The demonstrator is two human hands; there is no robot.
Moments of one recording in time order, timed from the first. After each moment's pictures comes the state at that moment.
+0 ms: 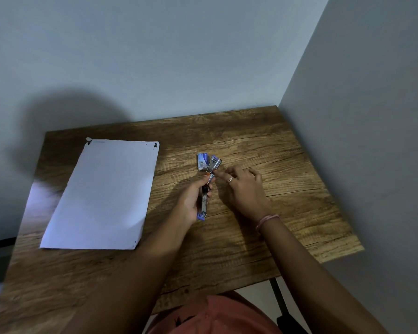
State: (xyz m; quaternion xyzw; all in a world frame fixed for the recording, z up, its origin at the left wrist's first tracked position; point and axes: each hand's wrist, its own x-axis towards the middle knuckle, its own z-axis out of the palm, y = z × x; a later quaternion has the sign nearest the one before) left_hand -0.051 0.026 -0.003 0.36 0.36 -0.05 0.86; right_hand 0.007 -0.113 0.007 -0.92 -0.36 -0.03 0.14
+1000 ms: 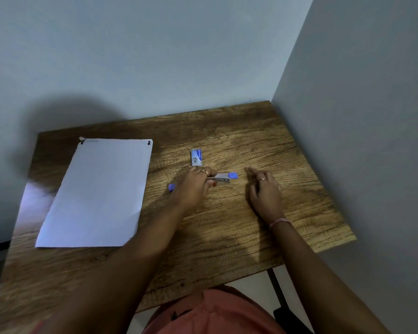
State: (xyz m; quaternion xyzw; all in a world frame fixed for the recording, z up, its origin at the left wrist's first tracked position) left_hand -0.047 0.032 -0.006 0.95 0.03 0.09 0.30; right_hand 0.022 -0.170 -0.035 -0.94 -0.17 -0.02 0.30
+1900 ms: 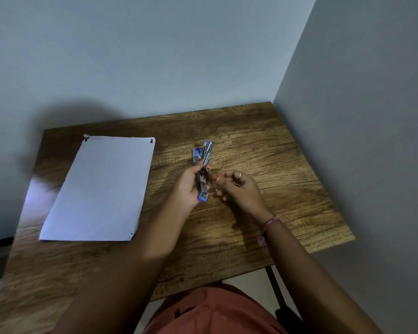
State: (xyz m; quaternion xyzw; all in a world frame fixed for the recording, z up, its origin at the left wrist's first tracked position) left_hand -0.045 0.019 0.022 0.26 0.35 0.00 0.90; right_hand -0.015 -0.123 0.009 -0.65 -0.10 0.29 0.70
